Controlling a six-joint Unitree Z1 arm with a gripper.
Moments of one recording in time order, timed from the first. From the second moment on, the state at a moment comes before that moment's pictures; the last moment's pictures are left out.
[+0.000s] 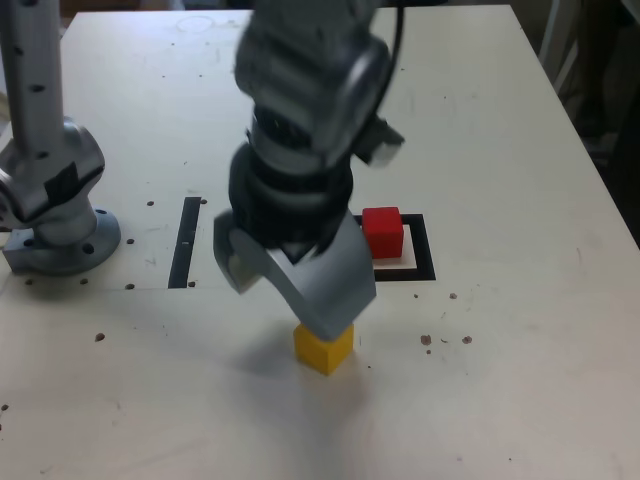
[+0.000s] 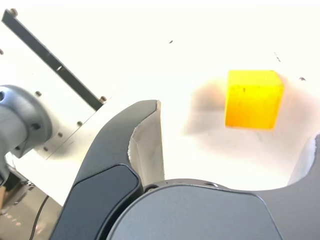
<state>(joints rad) -0.56 1.97 -1.47 1.34 0.09 0.12</state>
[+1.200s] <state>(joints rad) -0.56 2.09 -1.46 1.21 0.09 0.10</state>
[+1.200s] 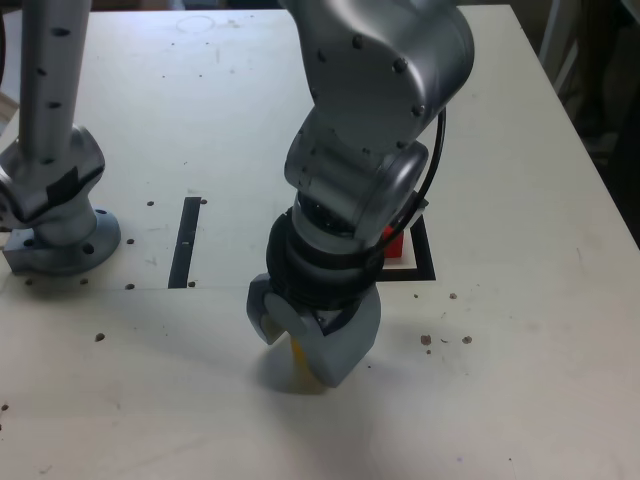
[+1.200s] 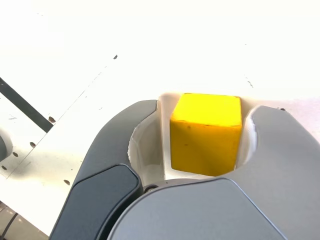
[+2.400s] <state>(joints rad) -0.40 1.92 -1.67 1.51 0.11 -0.15</state>
